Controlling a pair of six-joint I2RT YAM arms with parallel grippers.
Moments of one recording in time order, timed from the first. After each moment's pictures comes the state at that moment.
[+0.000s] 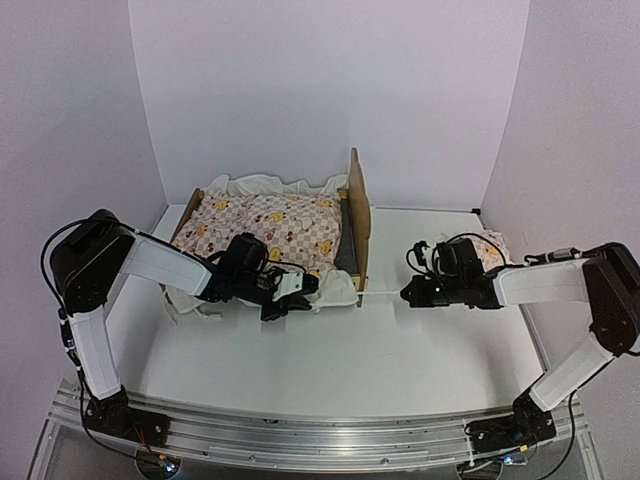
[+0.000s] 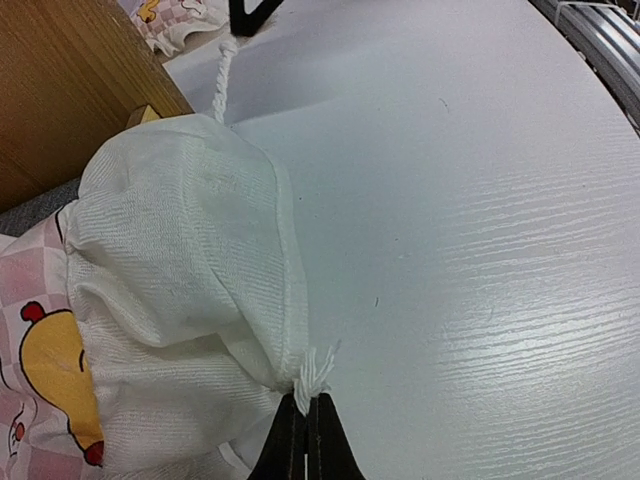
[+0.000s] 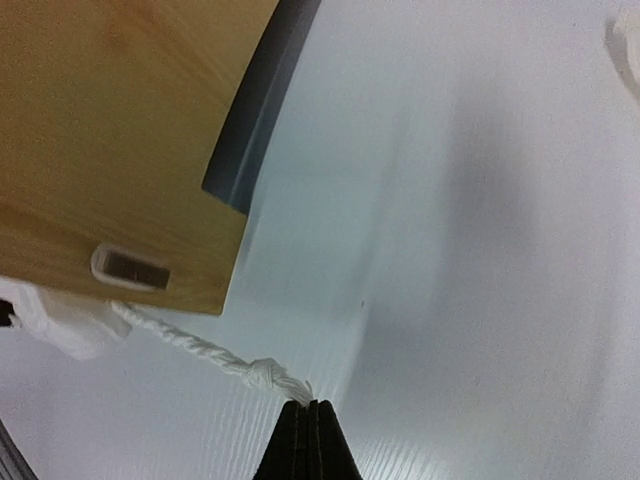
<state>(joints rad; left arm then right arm) -0.73 1.88 0.99 0.21 0.57 0.76 0.49 1.55 0.73 0.05 -0.16 0.38</state>
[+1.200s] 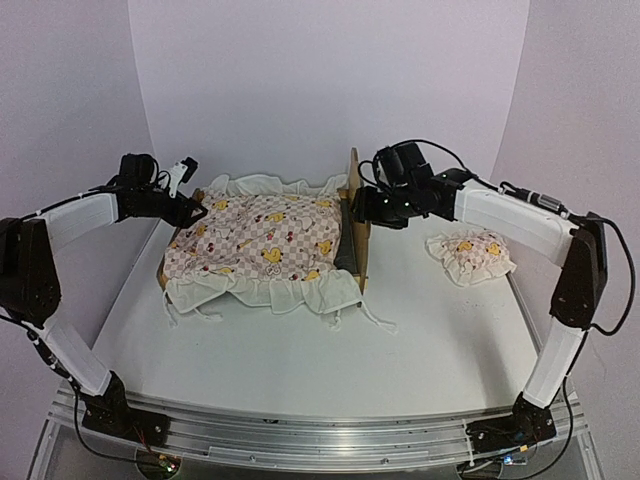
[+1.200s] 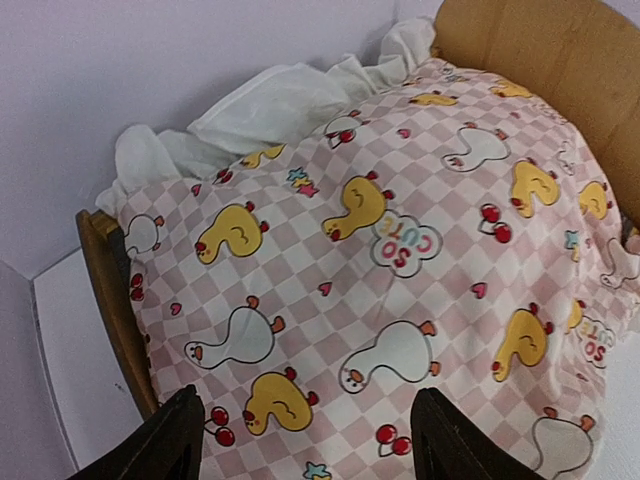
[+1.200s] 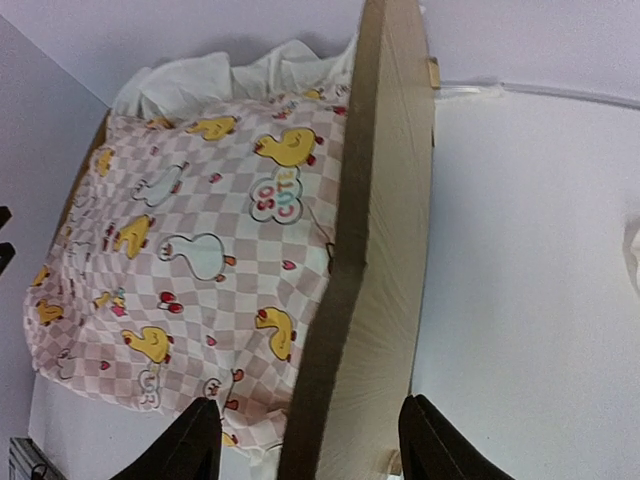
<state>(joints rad) -0.11 1.58 1.26 -0.27 0.41 0.33 0.68 1.80 1.66 -0.53 0.11 0.55</state>
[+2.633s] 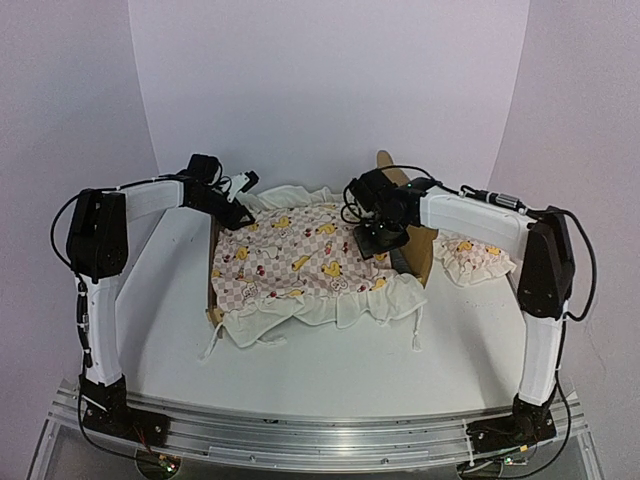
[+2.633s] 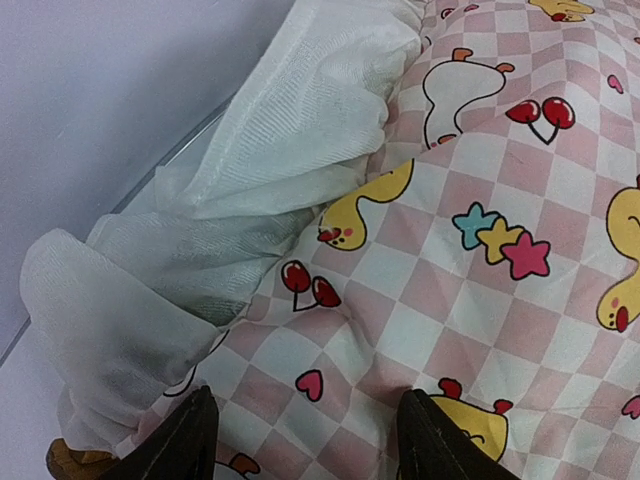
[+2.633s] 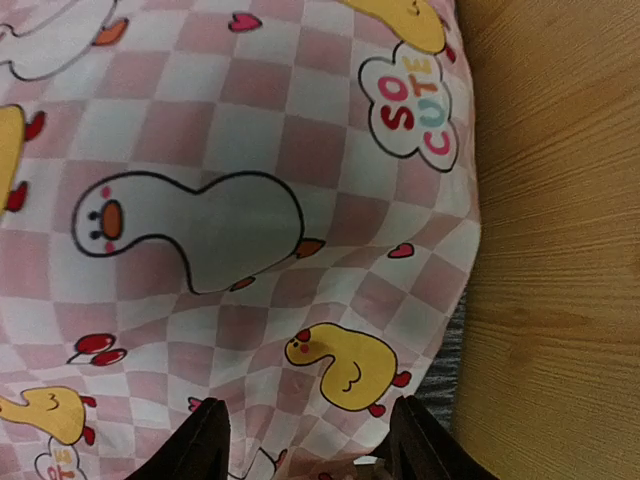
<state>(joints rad) -0.28 2.15 1.78 -0.39 0.38 0.50 0.72 2.01 1.78 -0.84 0.35 0.25</state>
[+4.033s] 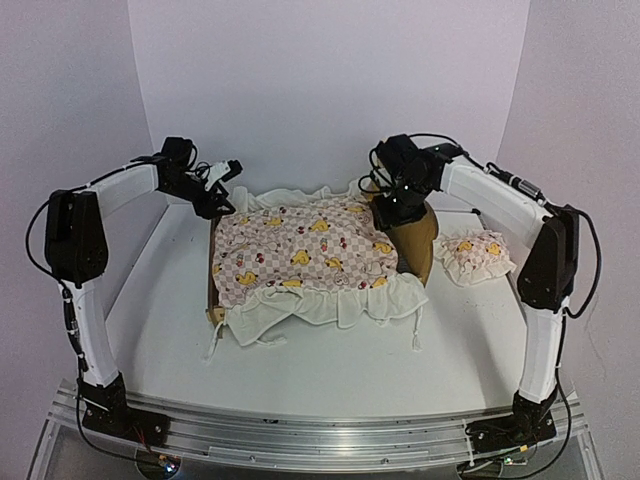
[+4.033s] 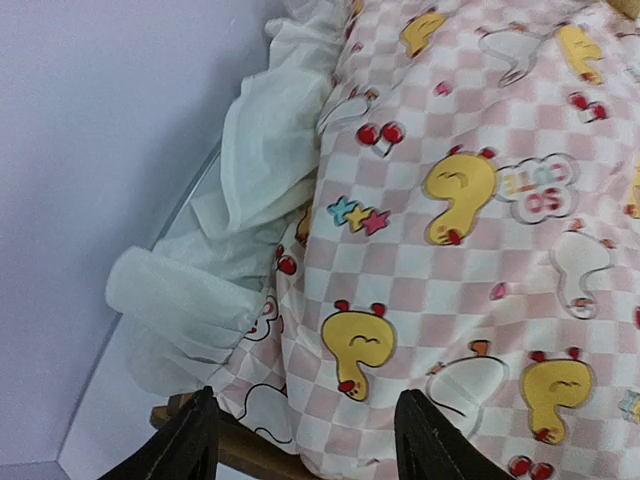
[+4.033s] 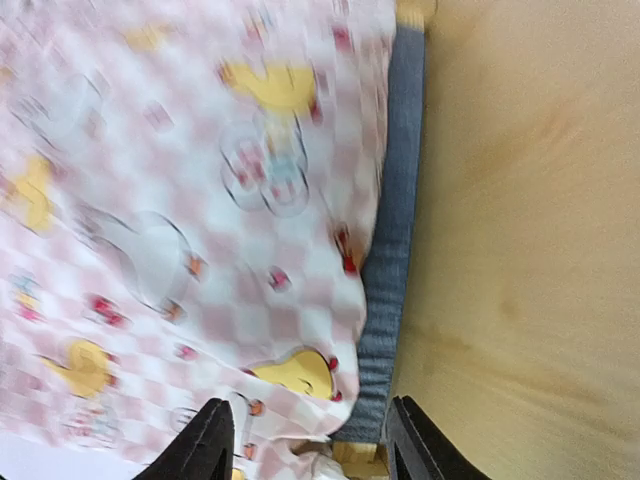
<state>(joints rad) -0.19 2.02 1.80 -0.59 0.51 0.82 0.60 2.03 2.01 -1.06 0.19 0.16</state>
